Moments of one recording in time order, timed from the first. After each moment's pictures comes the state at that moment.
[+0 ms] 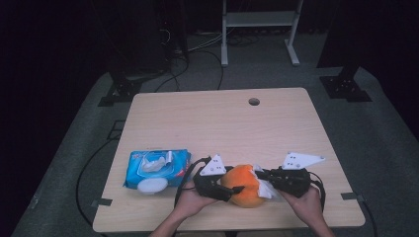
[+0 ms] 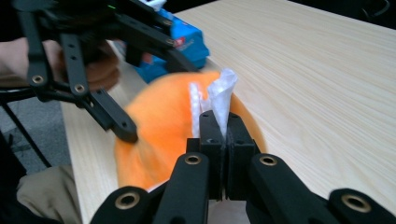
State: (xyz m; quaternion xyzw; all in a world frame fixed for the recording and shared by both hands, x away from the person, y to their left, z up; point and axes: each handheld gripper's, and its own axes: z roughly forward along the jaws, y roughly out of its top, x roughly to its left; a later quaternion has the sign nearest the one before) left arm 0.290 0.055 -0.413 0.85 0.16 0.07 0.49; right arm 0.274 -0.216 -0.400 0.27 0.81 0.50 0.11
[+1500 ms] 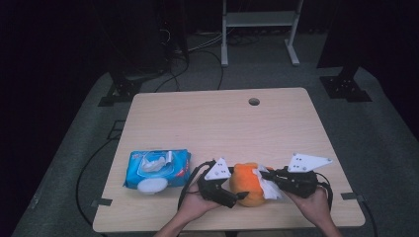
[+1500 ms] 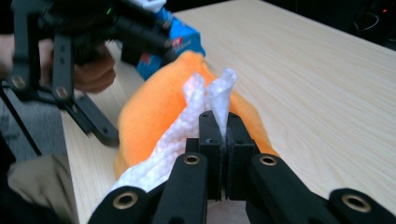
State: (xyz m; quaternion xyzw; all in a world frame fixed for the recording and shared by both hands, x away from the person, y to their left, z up) left arm 0.286 0.044 -0.420 0.85 0.16 0.06 0.50; right arm 0.268 -0.226 -0.395 0.24 0.82 0.50 0.13
